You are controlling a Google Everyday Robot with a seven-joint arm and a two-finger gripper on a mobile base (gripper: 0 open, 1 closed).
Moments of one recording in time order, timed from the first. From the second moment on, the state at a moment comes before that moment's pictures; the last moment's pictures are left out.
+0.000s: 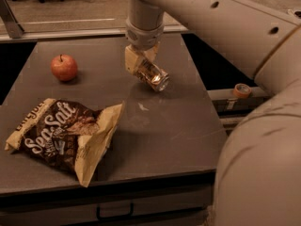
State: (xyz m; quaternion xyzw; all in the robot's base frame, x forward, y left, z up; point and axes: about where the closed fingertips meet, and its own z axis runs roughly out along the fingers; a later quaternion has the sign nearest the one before) arm 0.653 0.024 0.882 -0.40 0.90 0.00 0.14
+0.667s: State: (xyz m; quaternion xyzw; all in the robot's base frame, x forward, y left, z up) arm 0.694 0.019 0.924 -0.43 0.82 0.22 0.30
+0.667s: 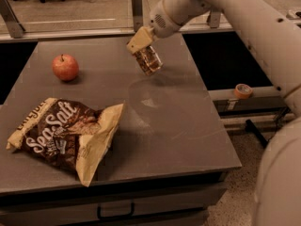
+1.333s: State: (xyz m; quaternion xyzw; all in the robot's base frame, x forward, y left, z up) arm 0.670 -0.030 0.956 -0.43 0.70 0.39 0.41
